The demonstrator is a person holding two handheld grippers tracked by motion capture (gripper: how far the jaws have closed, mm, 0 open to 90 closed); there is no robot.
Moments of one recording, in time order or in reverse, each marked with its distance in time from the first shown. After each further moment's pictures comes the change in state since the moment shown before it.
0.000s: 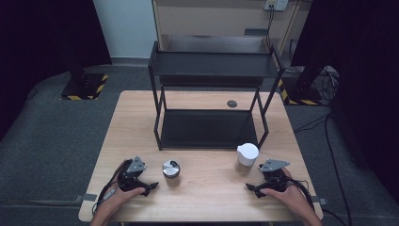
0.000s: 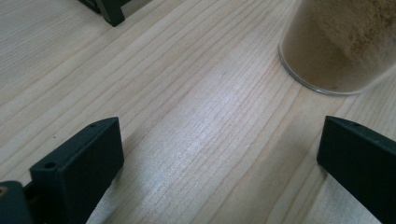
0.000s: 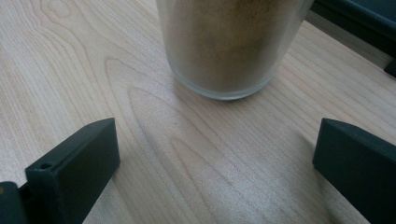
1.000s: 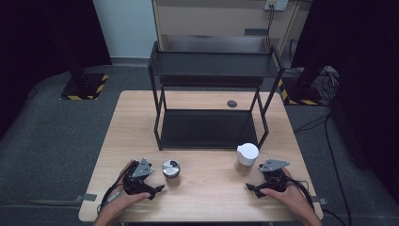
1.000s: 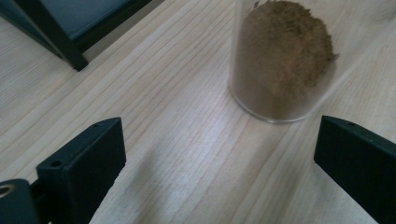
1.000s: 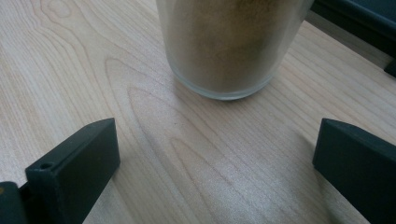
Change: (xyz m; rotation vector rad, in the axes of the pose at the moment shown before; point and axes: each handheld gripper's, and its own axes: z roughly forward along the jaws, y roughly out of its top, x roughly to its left) left arm -0.022 0.012 0.000 -0.035 -0.027 0.094; right arm 0.000 0.000 0.000 0.000 0.001 0.001
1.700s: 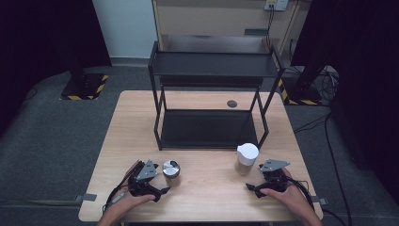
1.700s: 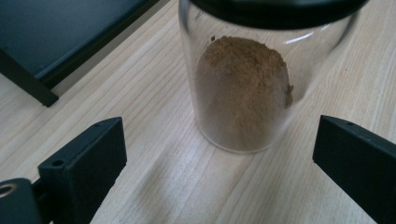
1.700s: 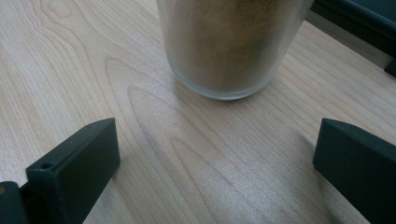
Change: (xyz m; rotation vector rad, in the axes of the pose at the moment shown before) left arm -0.008 0.006 0.005 -0.048 -0.039 0.033; right arm 0.000 0.000 0.000 -0.001 0.001 0.000
